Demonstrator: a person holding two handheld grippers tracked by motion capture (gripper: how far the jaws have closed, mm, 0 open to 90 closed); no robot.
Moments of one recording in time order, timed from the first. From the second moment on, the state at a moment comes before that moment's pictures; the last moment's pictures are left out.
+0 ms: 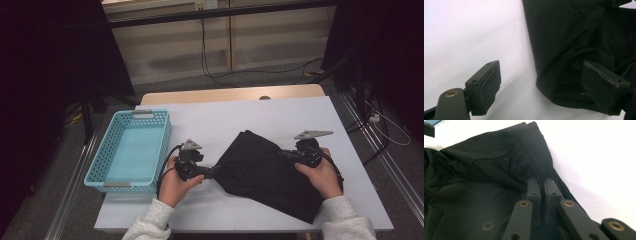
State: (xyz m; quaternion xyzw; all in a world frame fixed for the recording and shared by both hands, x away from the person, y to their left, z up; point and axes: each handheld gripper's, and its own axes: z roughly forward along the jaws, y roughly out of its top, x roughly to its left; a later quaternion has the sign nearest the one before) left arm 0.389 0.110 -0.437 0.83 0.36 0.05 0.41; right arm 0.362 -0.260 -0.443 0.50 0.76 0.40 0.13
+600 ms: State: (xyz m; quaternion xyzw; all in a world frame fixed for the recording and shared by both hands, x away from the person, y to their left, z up) left arm 0.393 0.112 -0.431 0.83 0.37 0.06 0.42; right arm 0.356 -0.267 -0.443 0.50 0.76 0.40 0.13
